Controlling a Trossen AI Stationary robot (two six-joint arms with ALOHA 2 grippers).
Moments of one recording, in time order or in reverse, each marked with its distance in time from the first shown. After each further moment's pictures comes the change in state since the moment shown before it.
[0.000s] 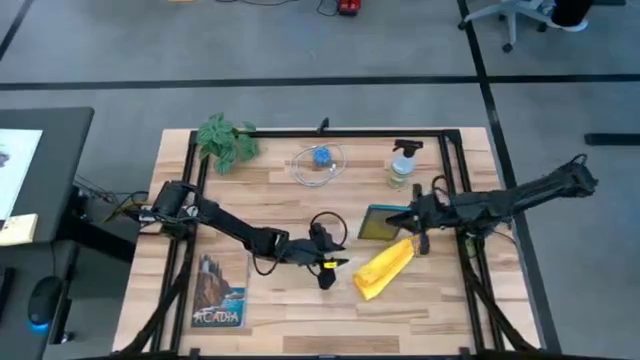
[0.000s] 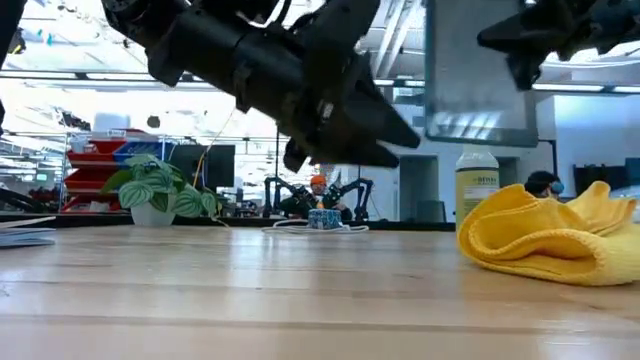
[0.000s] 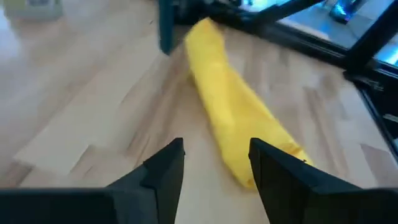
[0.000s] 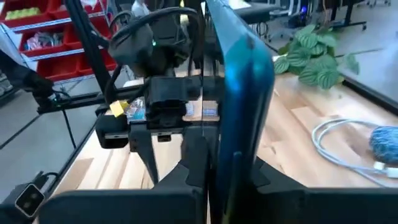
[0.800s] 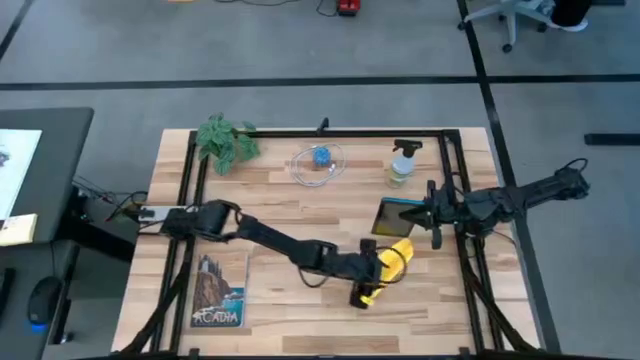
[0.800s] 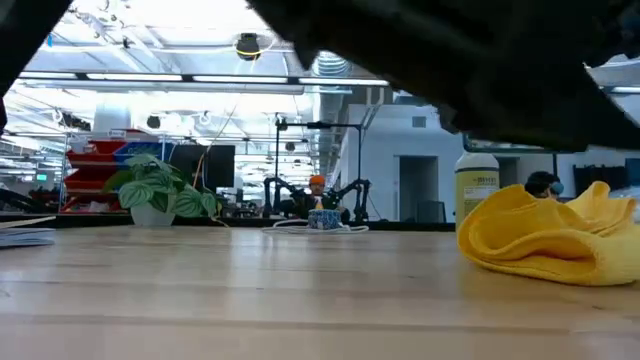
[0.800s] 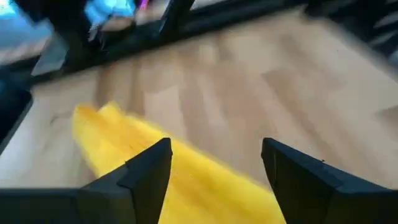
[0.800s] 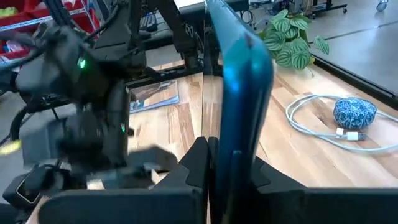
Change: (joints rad) left arm 0.001 0.427 0.757 -0.466 0.097 0.518; right arm 0.020 -0.176 0.000 -0.246 0.069 0.071
